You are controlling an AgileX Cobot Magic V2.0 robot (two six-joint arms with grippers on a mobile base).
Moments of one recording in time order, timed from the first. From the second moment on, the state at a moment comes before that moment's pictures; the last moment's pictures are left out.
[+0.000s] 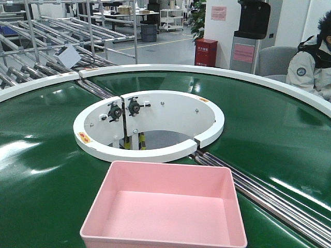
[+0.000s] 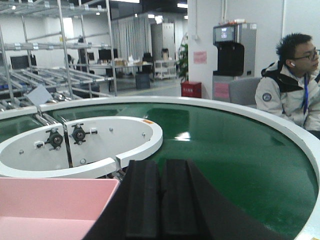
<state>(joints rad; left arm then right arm) 0.03 0.10 -0.38 -0.05 0.00 0.10 -0.01 0.23 -0.43 -0.07 0.22 0.10</state>
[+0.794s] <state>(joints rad) 0.03 0.66 -0.54 -0.05 0.23 0.22 -0.01 0.83 -0.58 -0.07 0.21 0.10</state>
